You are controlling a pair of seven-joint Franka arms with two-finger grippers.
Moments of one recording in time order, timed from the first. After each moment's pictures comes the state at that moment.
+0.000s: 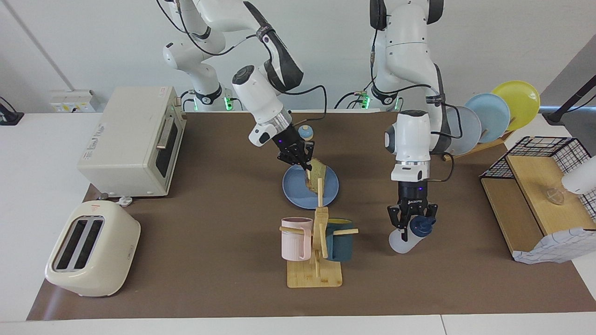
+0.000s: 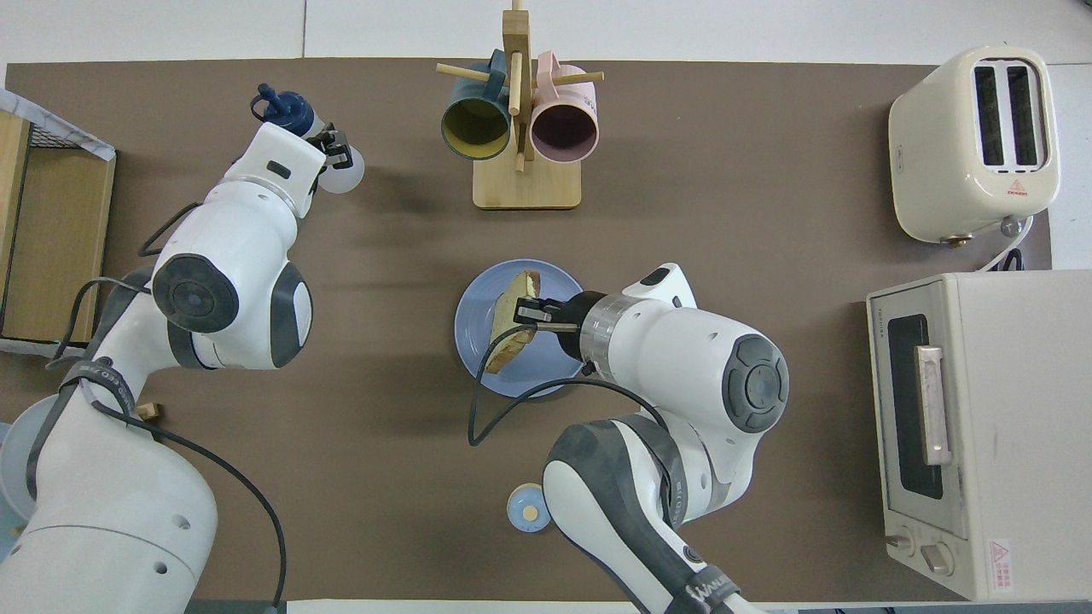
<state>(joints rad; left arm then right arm) -0.82 0.39 0.57 -2.00 -0.20 3.09 -0.24 0.68 0.14 -0.05 -2.12 0.65 2.75 0.26</state>
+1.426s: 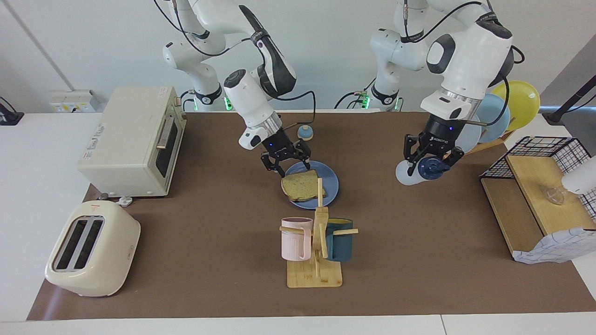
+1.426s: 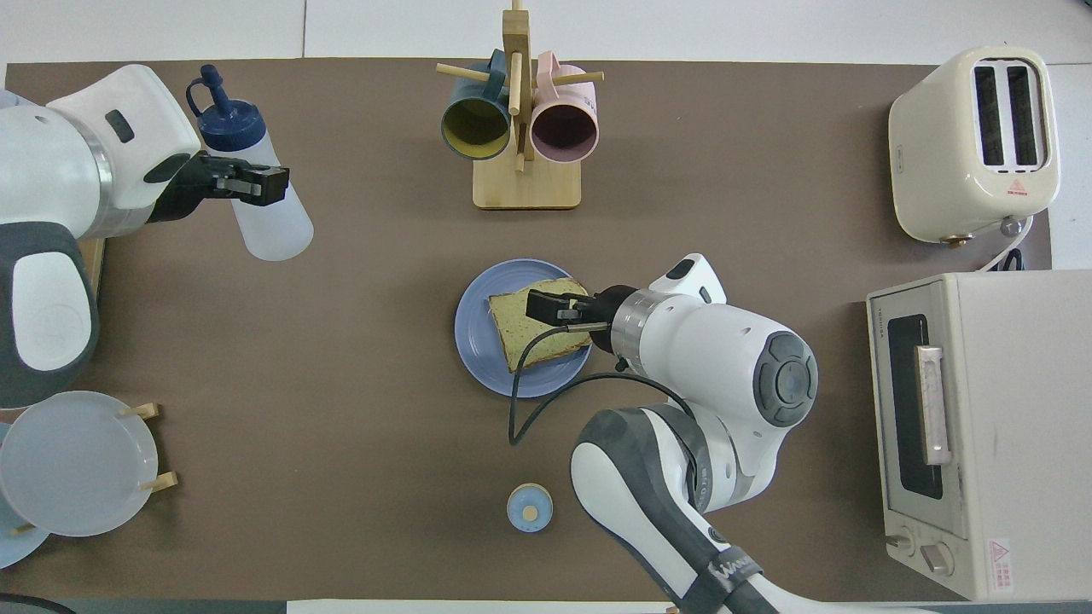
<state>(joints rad) -0.82 0.00 0.58 -1.81 -0.20 2.18 0.21 0.64 0.13 -0.06 -2.17 0.65 2.78 0.09</state>
